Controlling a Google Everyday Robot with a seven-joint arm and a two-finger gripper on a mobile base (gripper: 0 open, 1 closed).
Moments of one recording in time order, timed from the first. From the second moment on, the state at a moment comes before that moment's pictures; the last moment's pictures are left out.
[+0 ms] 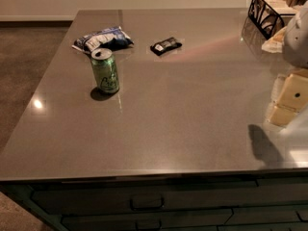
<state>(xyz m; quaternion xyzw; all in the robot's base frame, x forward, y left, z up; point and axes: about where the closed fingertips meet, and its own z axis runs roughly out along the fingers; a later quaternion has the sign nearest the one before) 0.438 -0.217 0.976 -0.60 0.78 -0.03 0.16</state>
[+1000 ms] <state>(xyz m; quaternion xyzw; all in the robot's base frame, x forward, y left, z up) 0.468 -0.154 0.971 -0.62 0.77 0.01 0.19</state>
